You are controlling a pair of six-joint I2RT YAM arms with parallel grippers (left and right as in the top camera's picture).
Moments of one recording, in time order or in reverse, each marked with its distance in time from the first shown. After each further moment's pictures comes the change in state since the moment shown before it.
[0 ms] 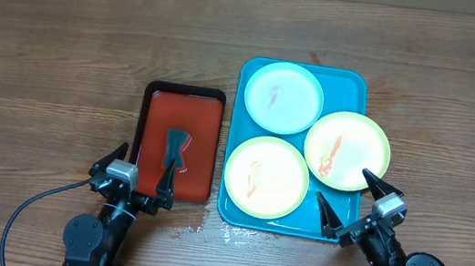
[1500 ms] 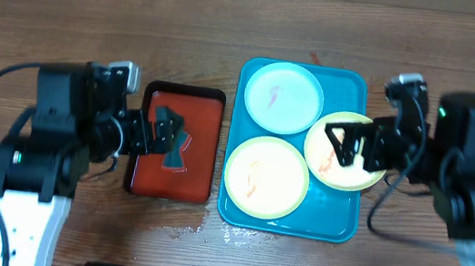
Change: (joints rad) left arm 0.000 1.107 1.244 -1.019 0.174 -0.122; right arm 0.000 1.150 1.303 -0.987 -0.037 0.052
